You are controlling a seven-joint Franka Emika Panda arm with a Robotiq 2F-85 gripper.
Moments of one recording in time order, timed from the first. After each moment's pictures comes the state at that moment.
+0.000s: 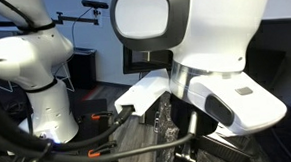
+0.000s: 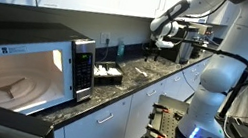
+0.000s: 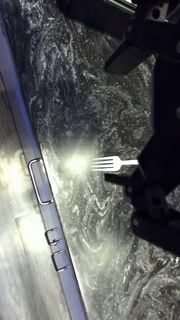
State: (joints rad) arm -0.40 -0.12 -0.43 -2.43 -0.04 2.38 -0.09
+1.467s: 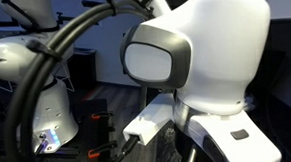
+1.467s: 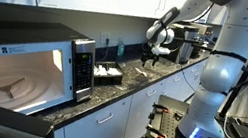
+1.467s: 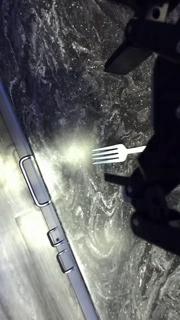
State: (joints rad) arm -0.41 0.03 -0.42 -2.43 0.02 2.53 -0.03
